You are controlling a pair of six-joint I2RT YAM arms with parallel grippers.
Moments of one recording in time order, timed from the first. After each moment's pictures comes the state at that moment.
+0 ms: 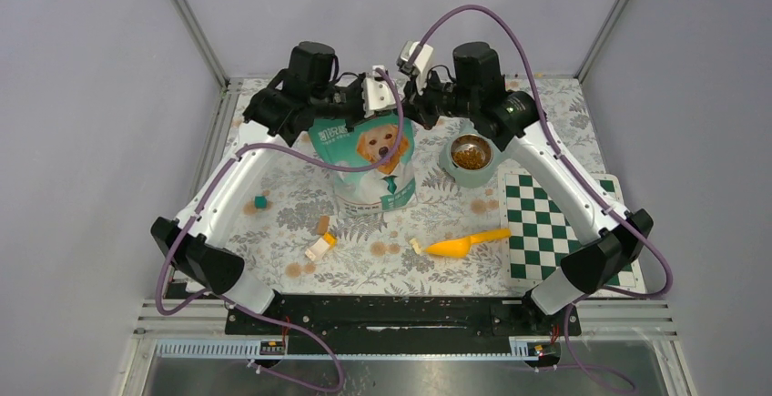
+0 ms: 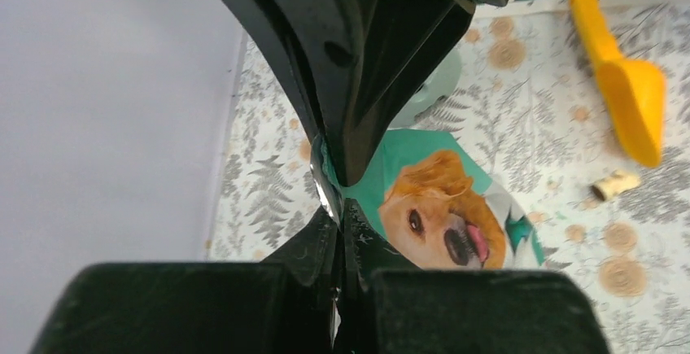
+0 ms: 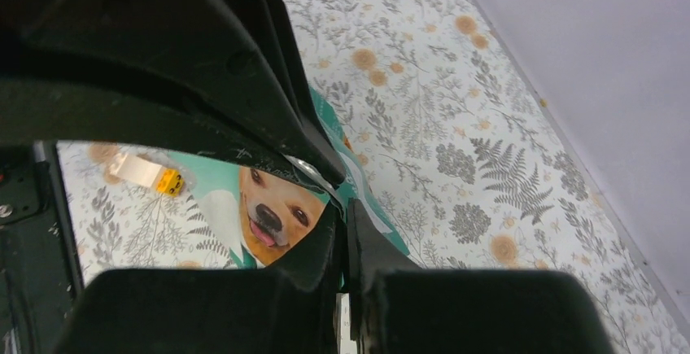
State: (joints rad) left arm -0.49 1.54 1.76 -0.74 0.68 0.82; right arm 0.56 1.58 1.75 -0.58 -0.51 -0.34
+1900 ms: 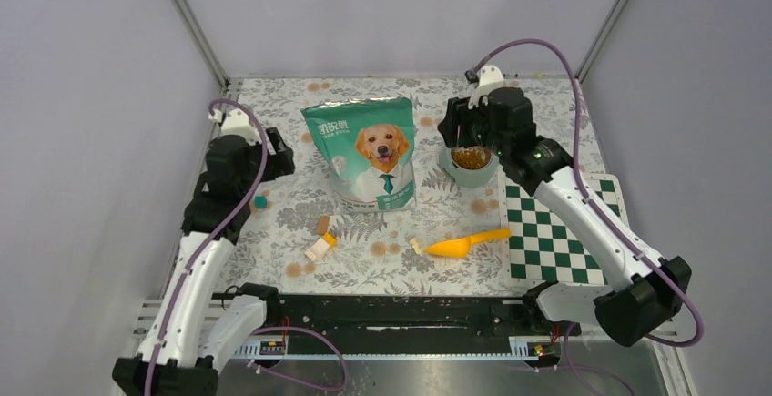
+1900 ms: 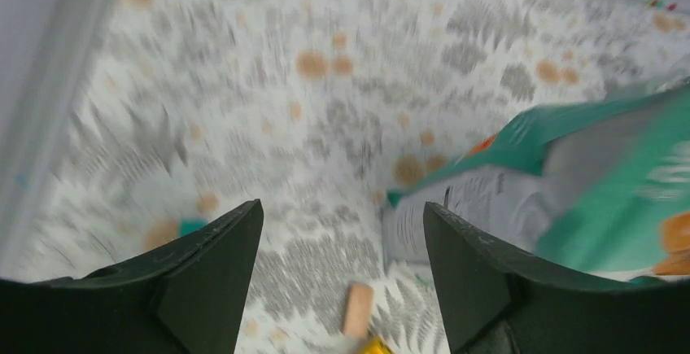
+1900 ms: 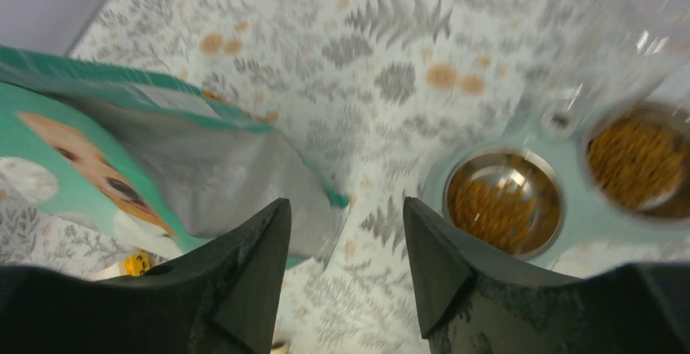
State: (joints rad) left arm -0.15 0.82 0.98 -0.49 -0.10 -0.20; right arm 0.50 1.25 1.29 -0.37 0.01 0.14
